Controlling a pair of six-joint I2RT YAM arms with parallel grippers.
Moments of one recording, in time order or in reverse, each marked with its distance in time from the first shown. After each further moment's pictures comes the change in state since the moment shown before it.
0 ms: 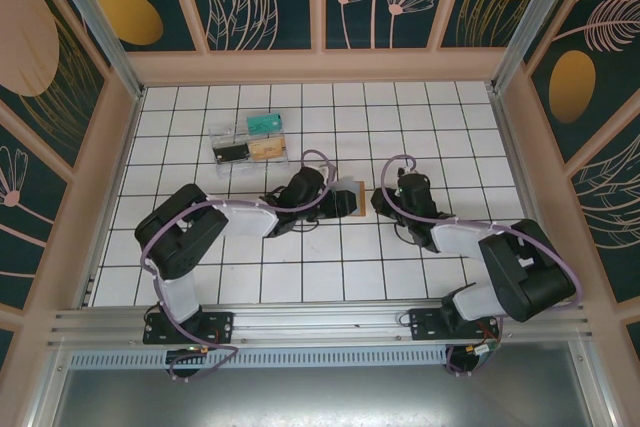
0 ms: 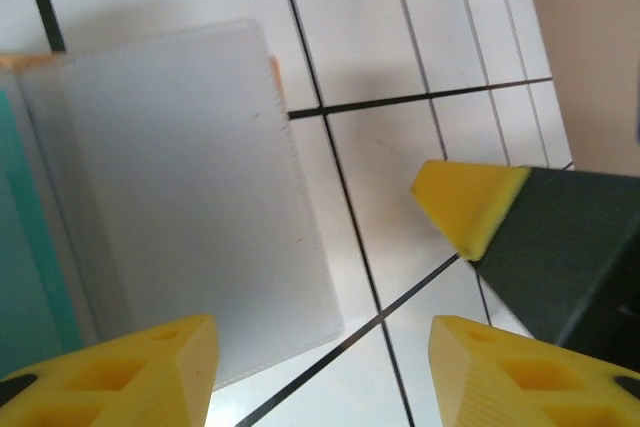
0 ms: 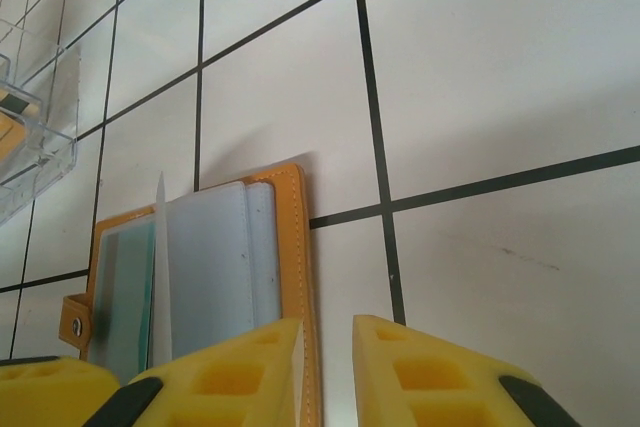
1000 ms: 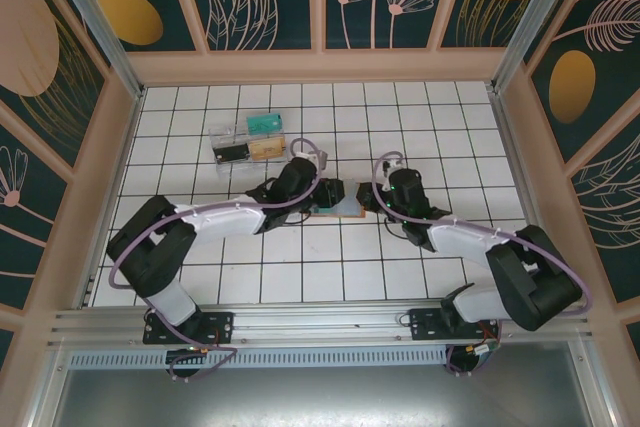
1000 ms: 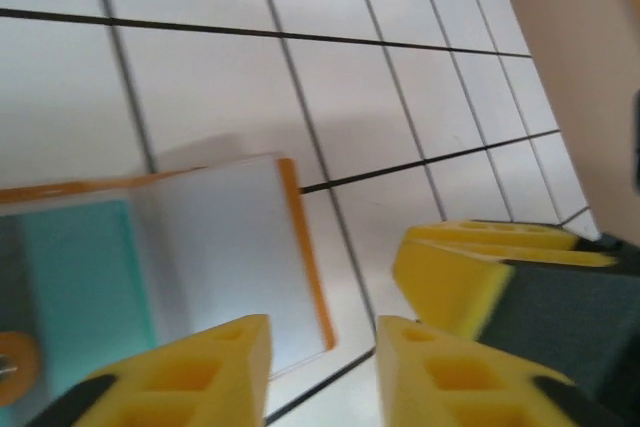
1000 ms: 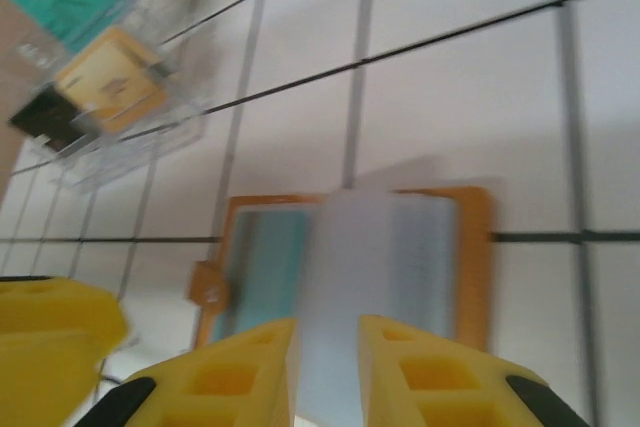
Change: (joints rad) left arm 0.031 -0.171 -0.011 -0.168 -0.136 0.089; right arm 0.114 -0.027 0.100 -0.024 -0.055 -0.053
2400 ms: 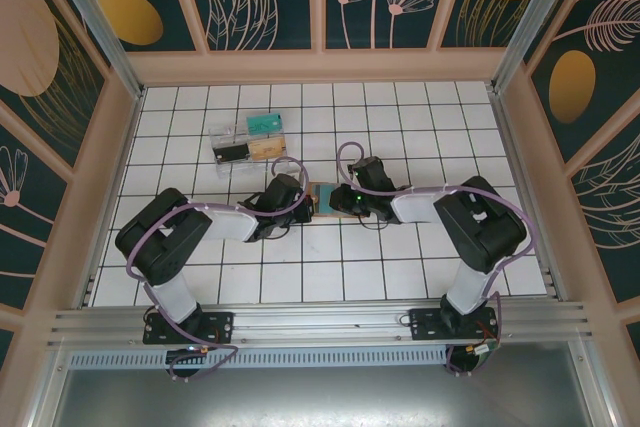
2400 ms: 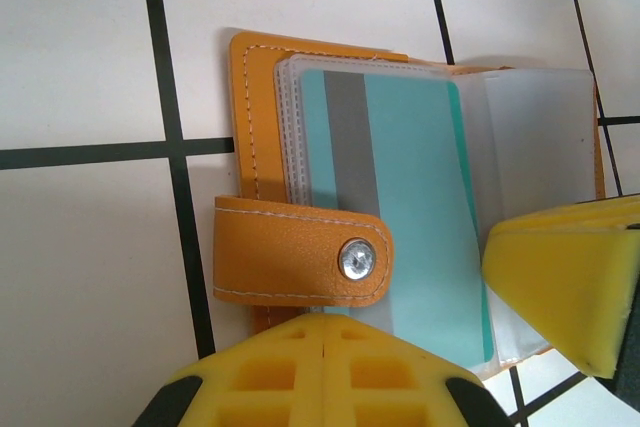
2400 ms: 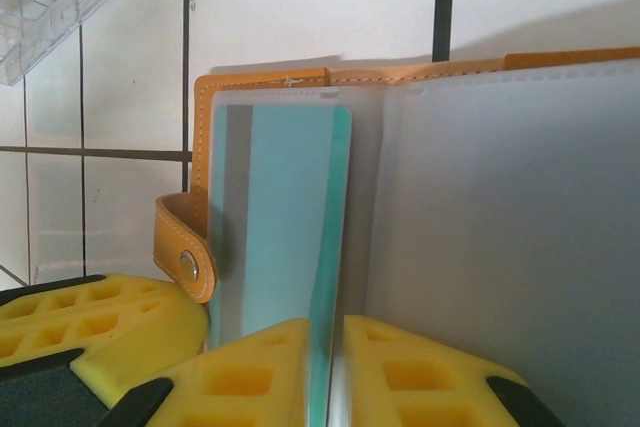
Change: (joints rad) left arm 0.077 0.092 -0.158 0.077 -0.038 0.028; right arm 0.052 0.388 0.261 -0.151 -0.177 0.086
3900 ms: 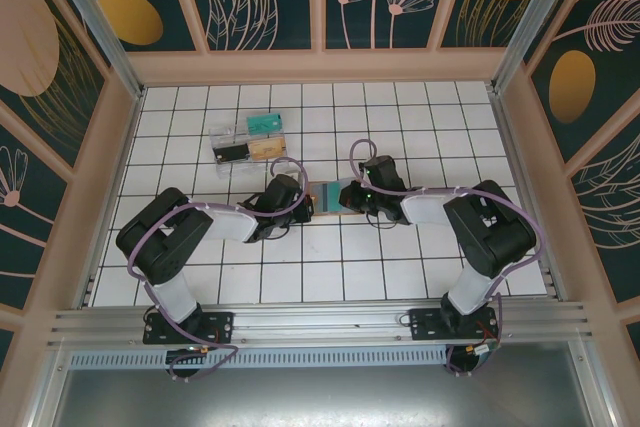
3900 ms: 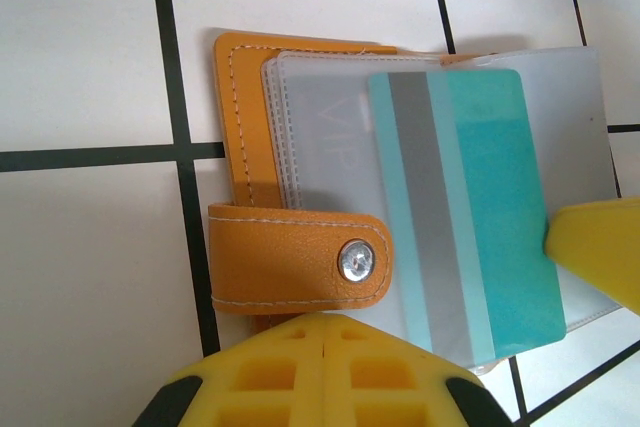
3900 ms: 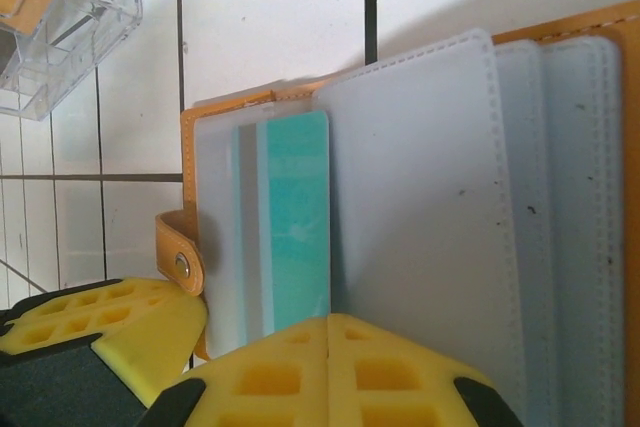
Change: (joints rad) left arm 0.002 0.005 -0.010 0.025 0.000 -0.012; right arm -0.061 -0.056 -0.055 0.028 -0.042 0.026
